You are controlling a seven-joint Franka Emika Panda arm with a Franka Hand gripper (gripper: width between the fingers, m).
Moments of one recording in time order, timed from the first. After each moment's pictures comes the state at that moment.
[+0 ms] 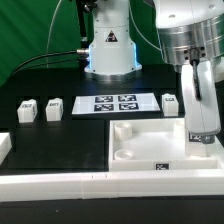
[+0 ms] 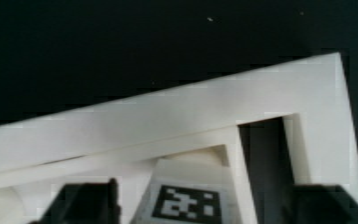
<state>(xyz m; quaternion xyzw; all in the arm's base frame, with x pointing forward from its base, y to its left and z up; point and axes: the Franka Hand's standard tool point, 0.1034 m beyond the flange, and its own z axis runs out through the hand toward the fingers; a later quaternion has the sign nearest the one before) 0.608 0.128 0.067 -0.62 0.78 0.08 0.07</state>
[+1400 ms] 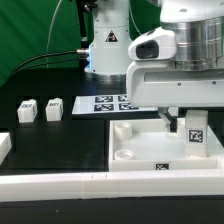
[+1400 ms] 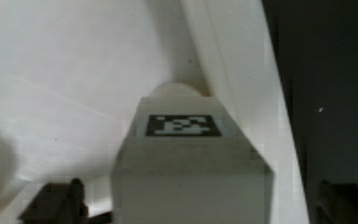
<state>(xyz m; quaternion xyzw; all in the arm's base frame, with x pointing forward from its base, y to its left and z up) 0.609 0.113 0.067 -0.99 0.13 0.01 0.05</state>
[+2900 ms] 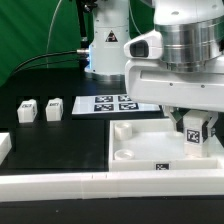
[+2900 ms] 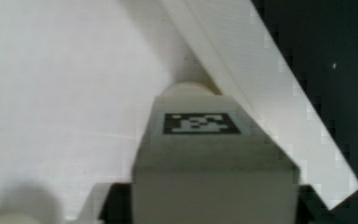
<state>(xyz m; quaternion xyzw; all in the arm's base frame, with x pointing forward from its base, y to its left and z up) 0.608 0.109 0.065 -0.93 0.36 0.02 0.05</state>
